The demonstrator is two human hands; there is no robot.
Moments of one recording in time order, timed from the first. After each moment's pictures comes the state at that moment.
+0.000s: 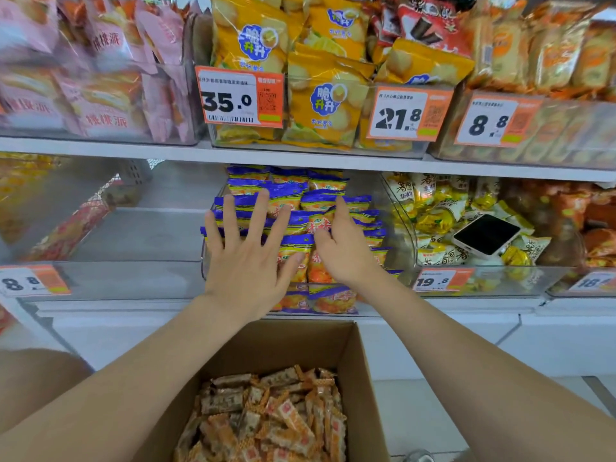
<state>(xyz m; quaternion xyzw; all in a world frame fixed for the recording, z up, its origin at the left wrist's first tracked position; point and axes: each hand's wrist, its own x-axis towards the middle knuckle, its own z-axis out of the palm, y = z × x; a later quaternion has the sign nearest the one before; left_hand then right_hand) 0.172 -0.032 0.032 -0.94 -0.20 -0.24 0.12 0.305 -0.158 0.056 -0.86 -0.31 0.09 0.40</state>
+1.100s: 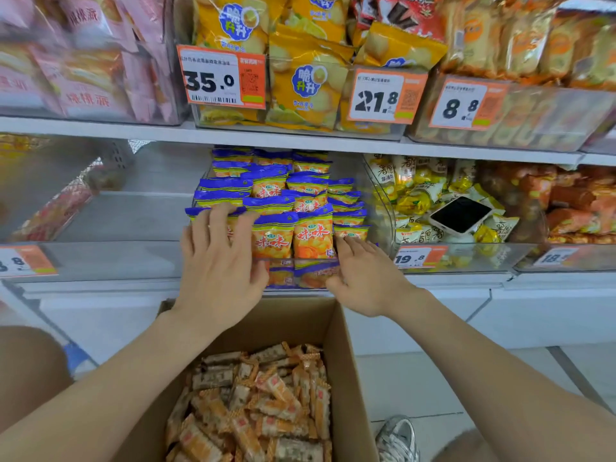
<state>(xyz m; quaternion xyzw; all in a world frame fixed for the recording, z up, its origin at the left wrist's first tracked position) 0.128 -0.053 0.028 -0.93 -0.20 -0.32 0.03 0.290 -0.248 0.033 -0.91 -0.42 0.02 -0.01</state>
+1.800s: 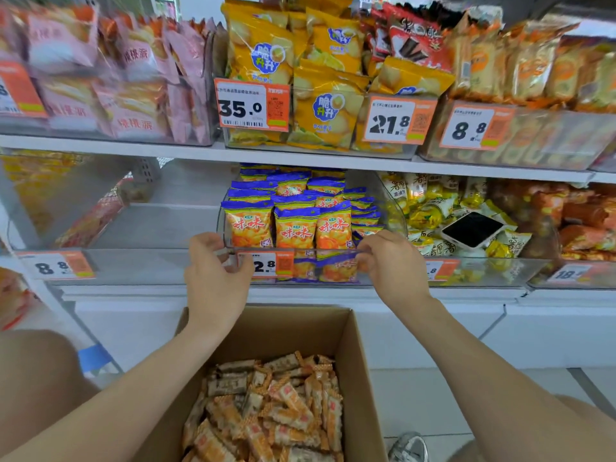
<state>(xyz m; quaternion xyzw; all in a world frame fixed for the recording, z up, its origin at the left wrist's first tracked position) 0.112 -0.041 0.023 -0.73 -0.33 -0.41 -0.44 0.306 -0.246 0.038 -0.88 -0.38 -0.22 0.19</state>
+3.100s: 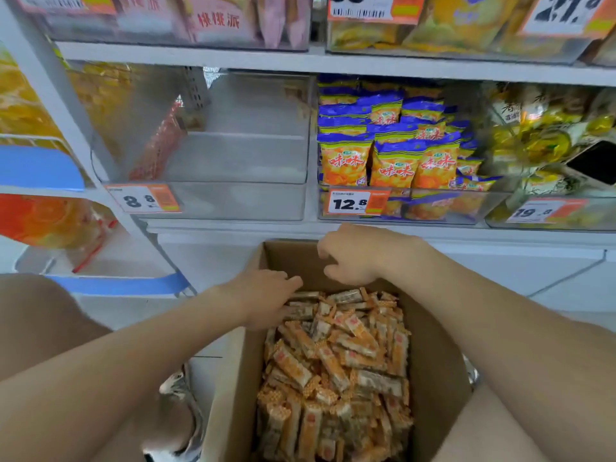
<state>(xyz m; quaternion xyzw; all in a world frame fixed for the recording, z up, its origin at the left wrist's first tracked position) 0.024 0.039 -0.038 -0.96 -0.01 0.28 -0.02 0.174 -0.094 0.030 -0.80 -0.54 0.21 -0.14</state>
